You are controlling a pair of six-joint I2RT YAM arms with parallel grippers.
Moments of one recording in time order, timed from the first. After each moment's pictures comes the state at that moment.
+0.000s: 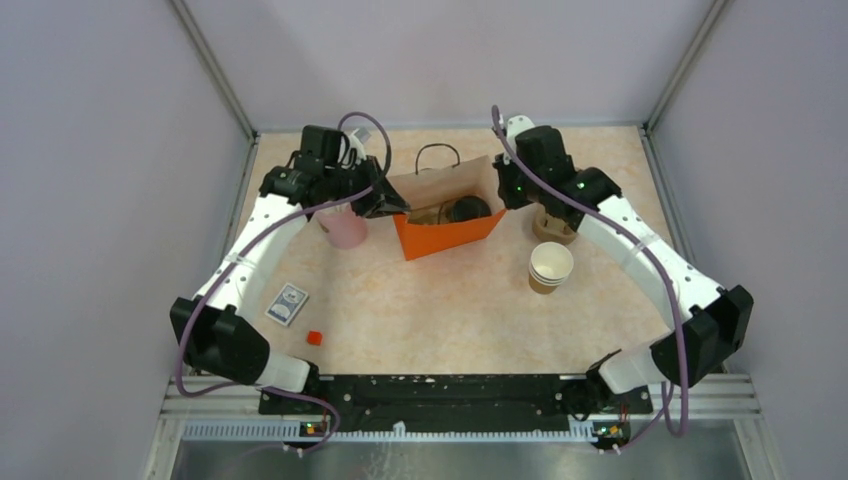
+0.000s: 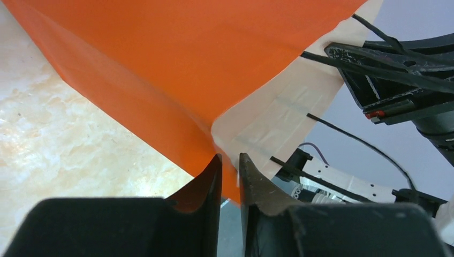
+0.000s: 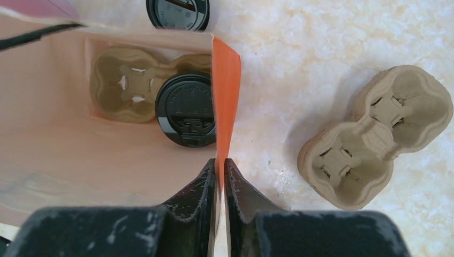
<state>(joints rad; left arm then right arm) -0.29 1.44 1.44 -0.76 0.62 -0.70 0.57 1.42 1.46 -0.69 0.11 0.10</state>
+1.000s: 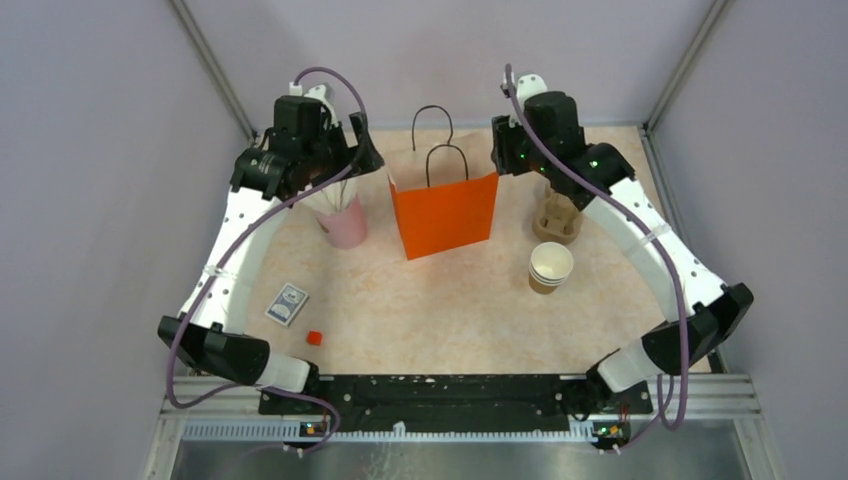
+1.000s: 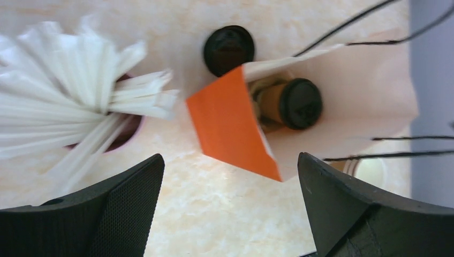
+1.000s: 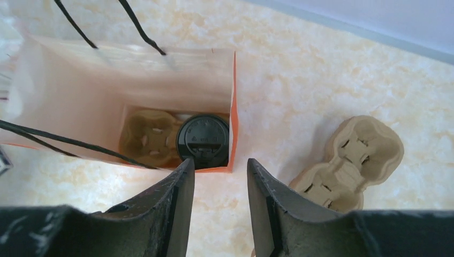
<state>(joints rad) -0.29 1.45 1.72 -0.88 0.12 -0.48 0.57 1.50 1.71 -0.71 0.17 0.11</state>
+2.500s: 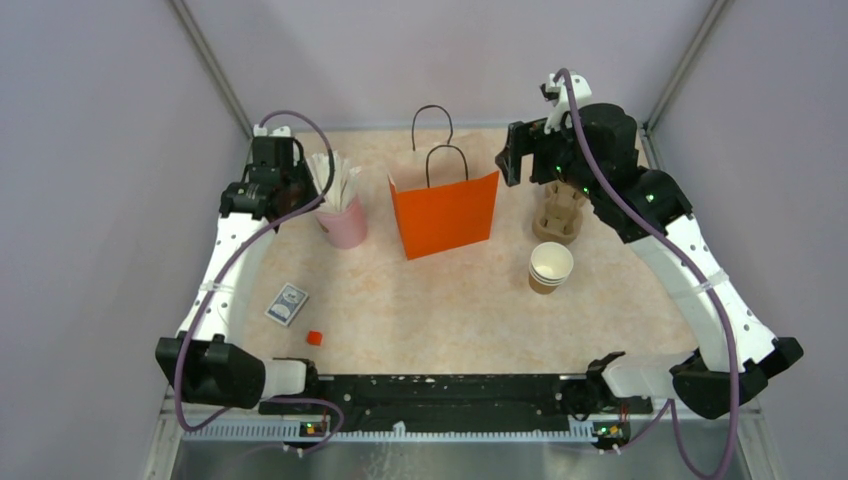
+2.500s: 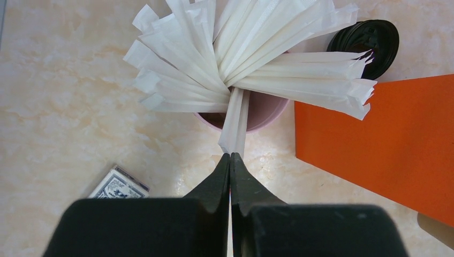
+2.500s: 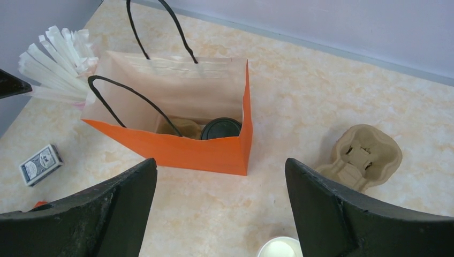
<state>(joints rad) -0.09 1.30 1.36 -0.81 -0.06 -0.39 0.57 1.26 1.64 -0.70 0.11 0.14</state>
